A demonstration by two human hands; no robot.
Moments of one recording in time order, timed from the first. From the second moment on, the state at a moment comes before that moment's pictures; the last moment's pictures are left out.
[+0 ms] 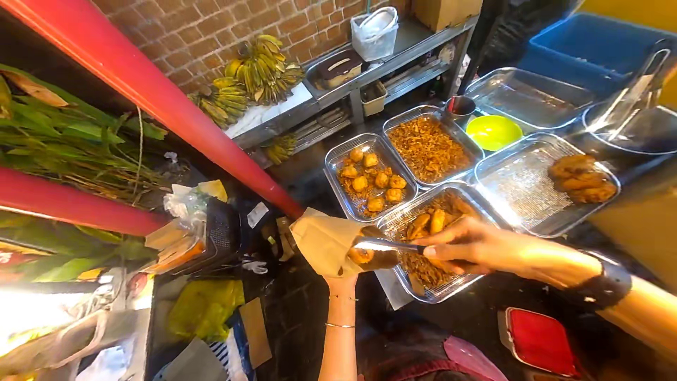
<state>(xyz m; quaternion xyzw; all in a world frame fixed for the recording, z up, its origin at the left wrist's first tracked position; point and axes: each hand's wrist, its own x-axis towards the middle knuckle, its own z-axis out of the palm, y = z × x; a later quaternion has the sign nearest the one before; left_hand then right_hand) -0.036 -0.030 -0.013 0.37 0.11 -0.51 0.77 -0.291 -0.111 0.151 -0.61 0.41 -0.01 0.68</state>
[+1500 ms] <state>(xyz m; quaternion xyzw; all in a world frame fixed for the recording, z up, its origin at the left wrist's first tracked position) -0.026 -0.019 -0.024 0.46 0.01 -0.52 0.72 -0.210 -0.080 0.104 -0.58 0.40 -0.12 0.70</state>
